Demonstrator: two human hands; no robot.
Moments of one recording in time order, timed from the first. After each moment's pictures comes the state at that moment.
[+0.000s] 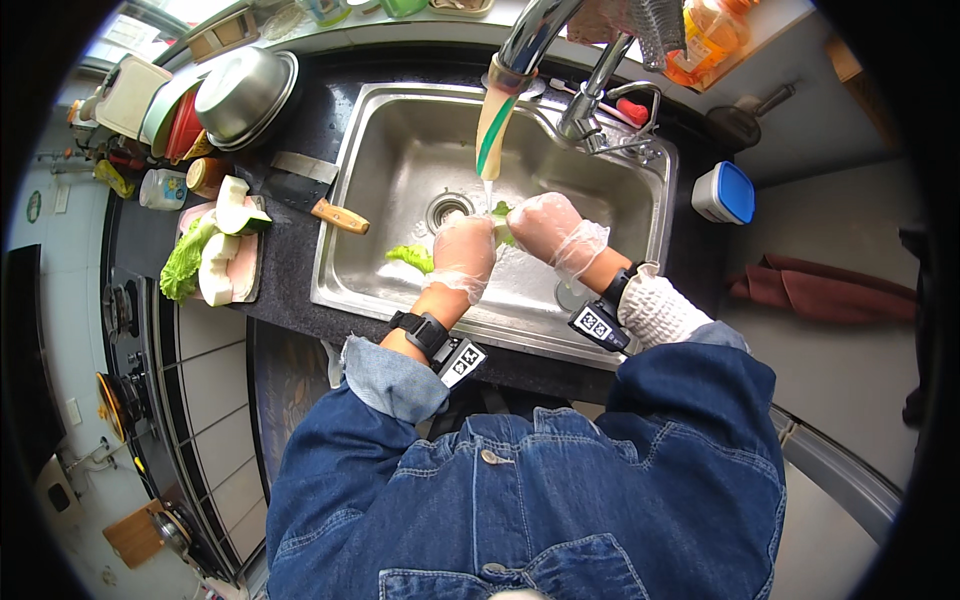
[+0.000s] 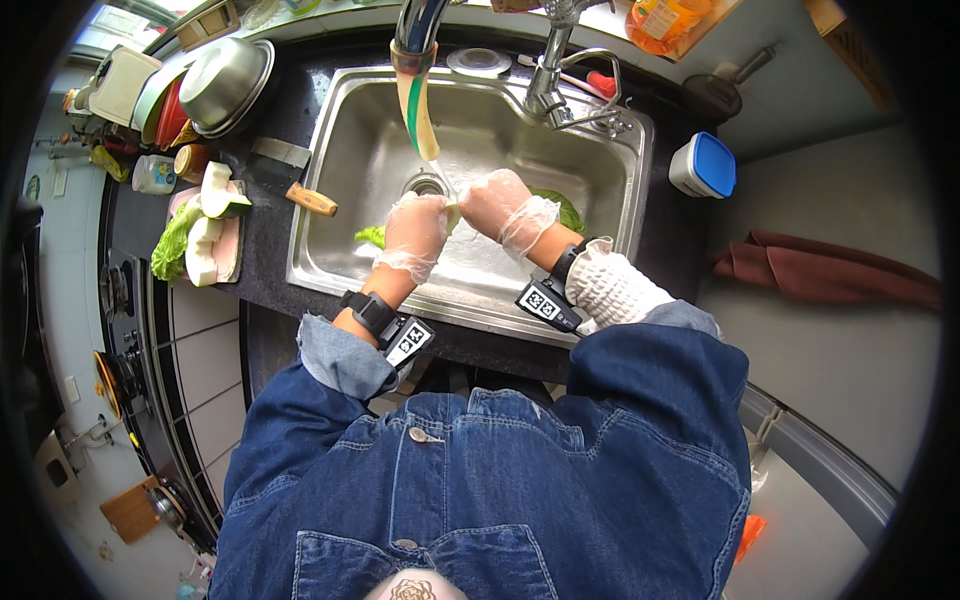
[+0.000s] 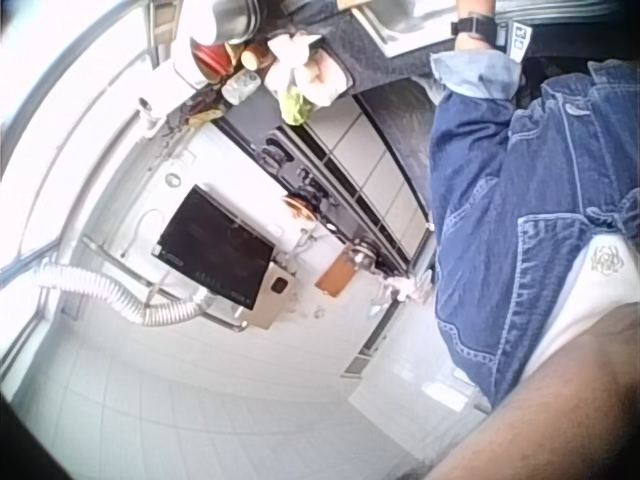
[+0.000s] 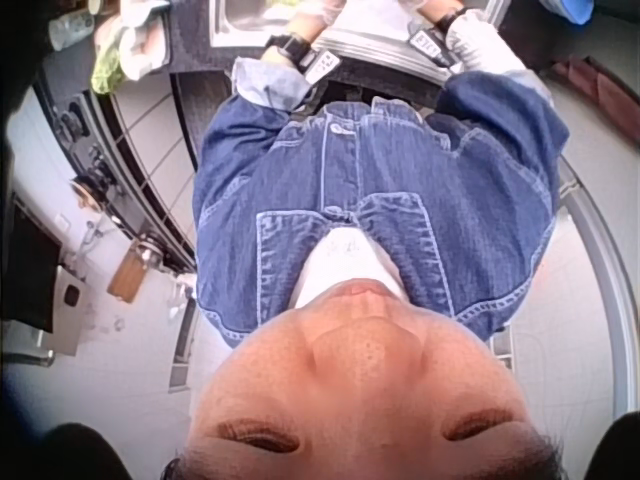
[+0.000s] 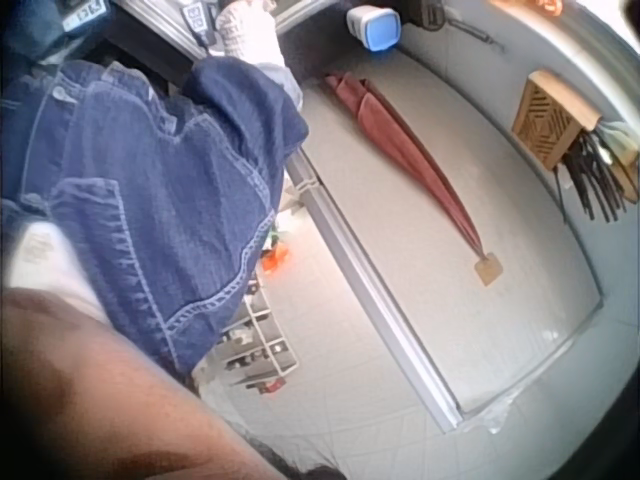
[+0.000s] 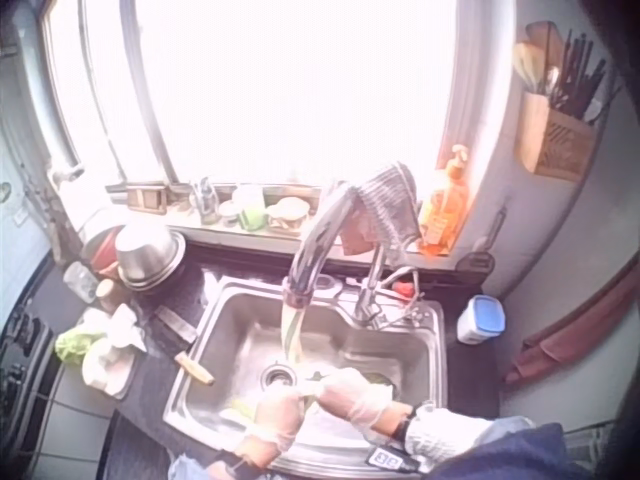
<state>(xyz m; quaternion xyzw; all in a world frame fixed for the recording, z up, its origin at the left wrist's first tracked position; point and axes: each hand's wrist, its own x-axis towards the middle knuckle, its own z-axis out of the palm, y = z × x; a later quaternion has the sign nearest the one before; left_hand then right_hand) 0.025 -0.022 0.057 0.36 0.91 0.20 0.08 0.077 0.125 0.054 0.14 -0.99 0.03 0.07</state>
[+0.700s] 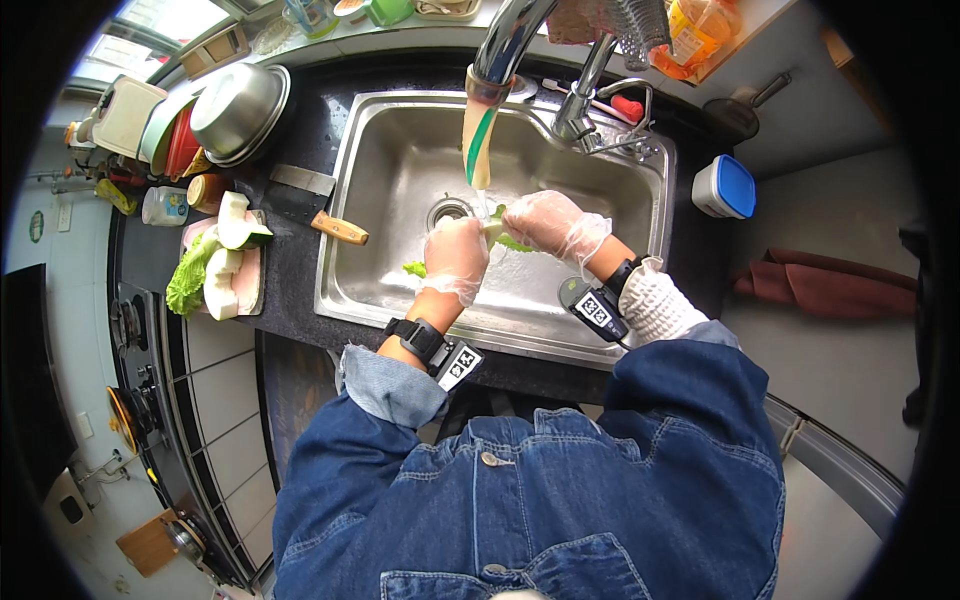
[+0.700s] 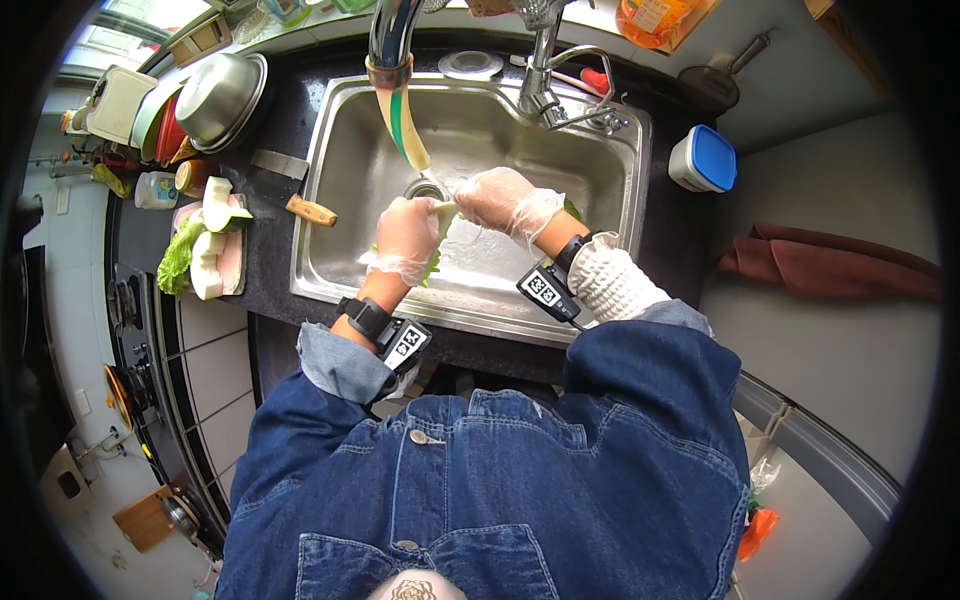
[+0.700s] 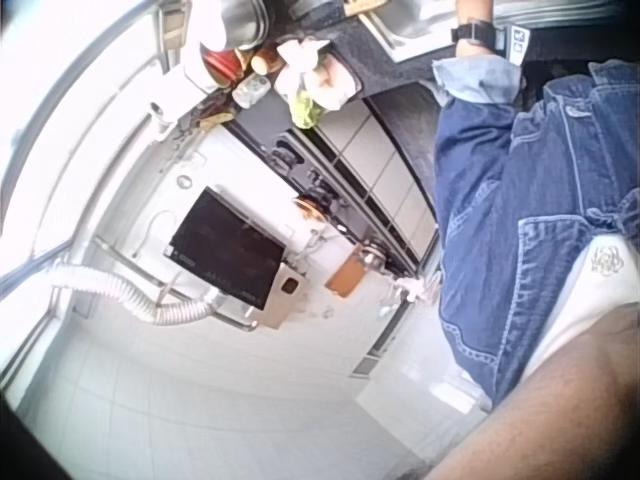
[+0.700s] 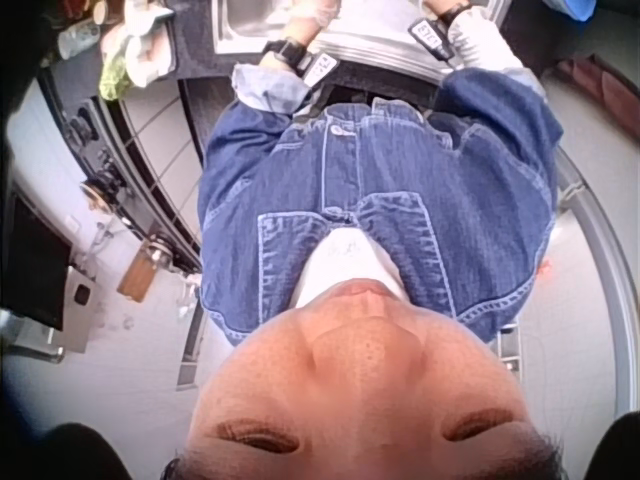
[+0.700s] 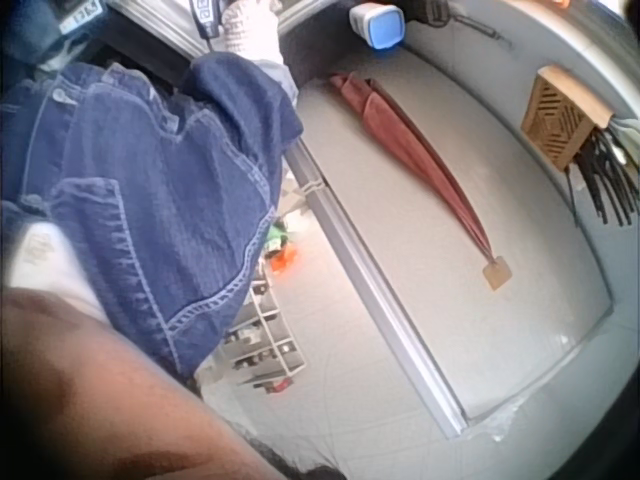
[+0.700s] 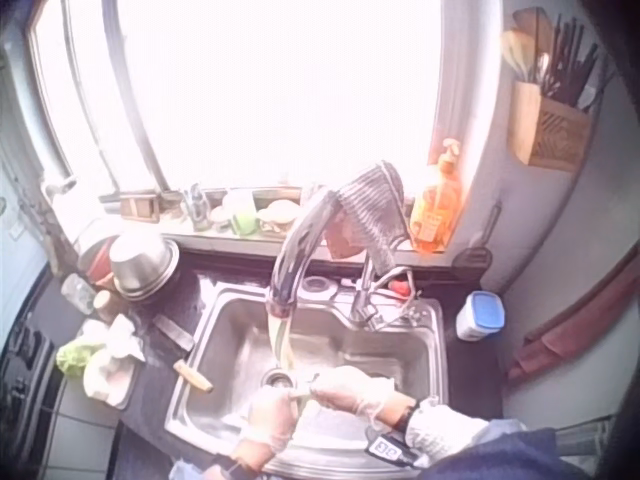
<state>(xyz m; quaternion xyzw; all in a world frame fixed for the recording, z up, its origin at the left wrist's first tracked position) 0.019 -0.021 0.066 0.32 0.92 0.19 0.10 0.065 0.147 0.048 0.16 -0.97 0.20 0.00</state>
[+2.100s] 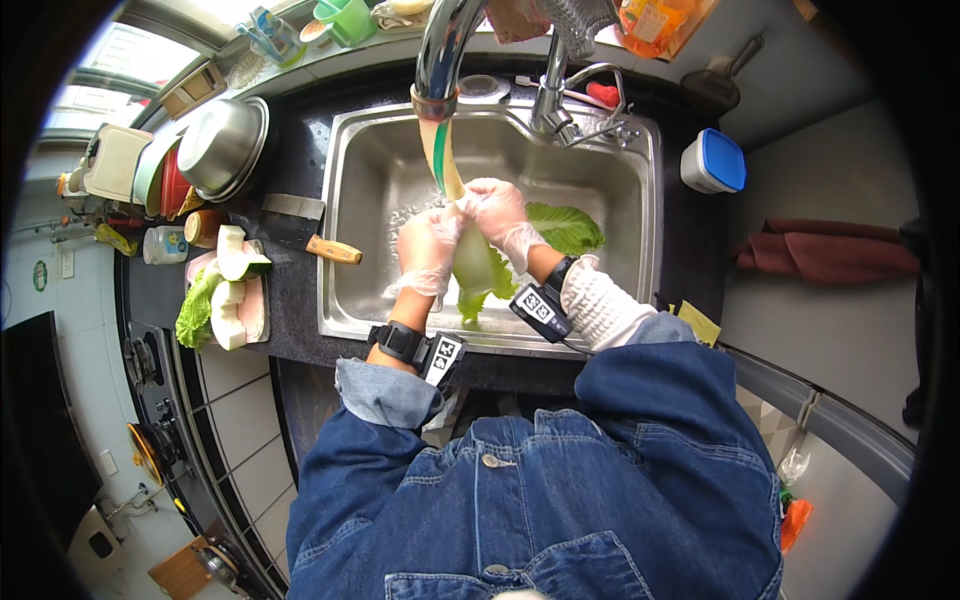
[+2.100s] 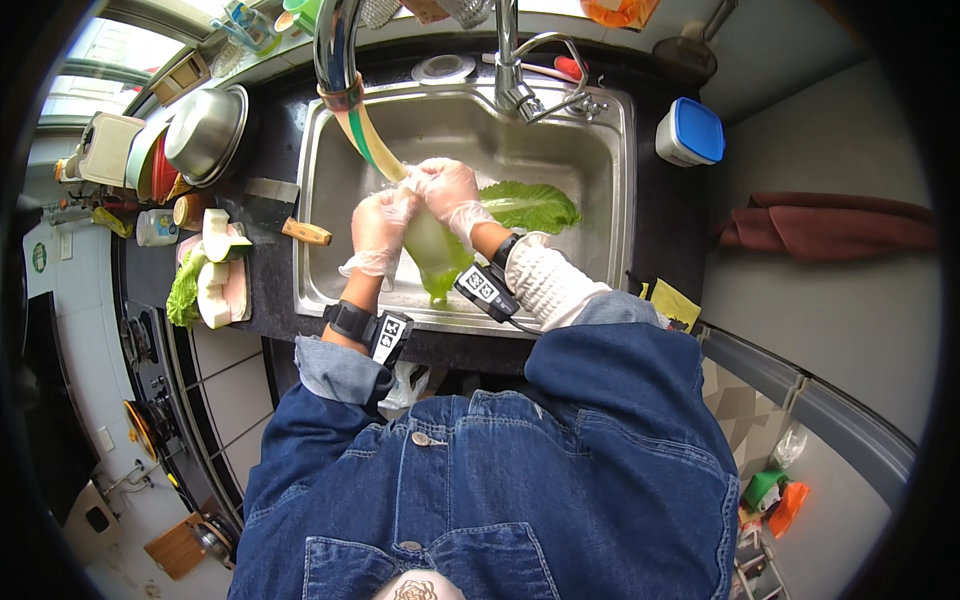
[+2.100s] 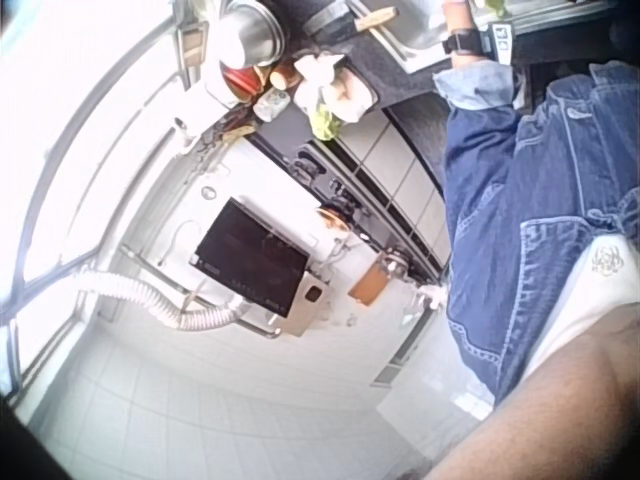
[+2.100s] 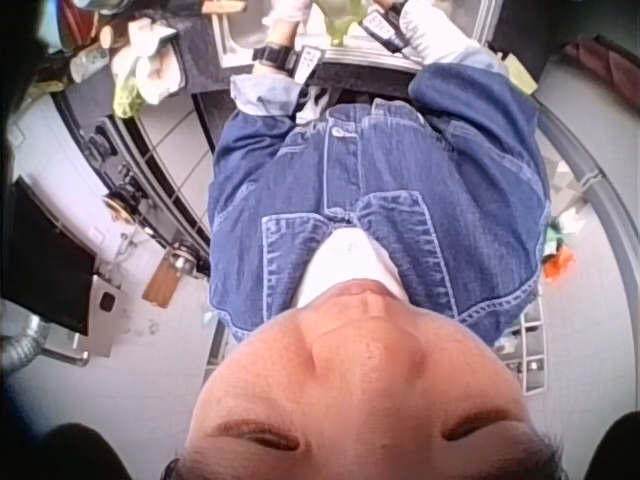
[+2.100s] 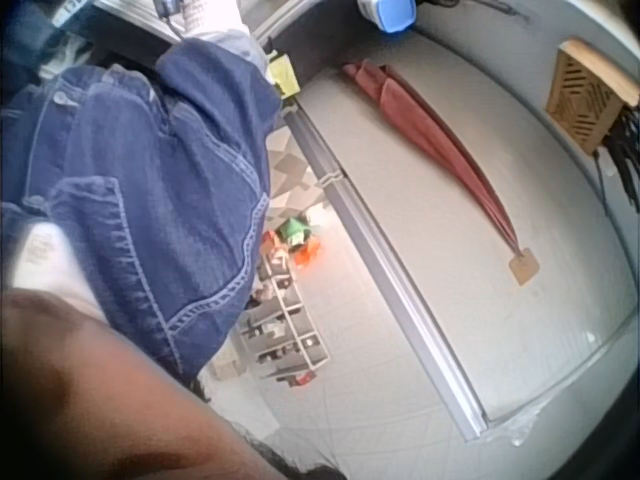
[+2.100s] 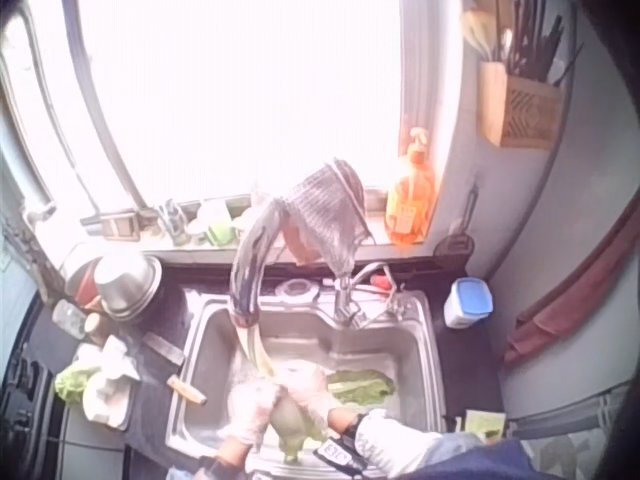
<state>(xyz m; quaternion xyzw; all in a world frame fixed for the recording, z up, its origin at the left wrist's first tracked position) -0.009 -0.021 0.066 0.20 0.88 0.38 0.20 0.034 0.092 0.021 -0.23 -0.68 0.68 0.15</state>
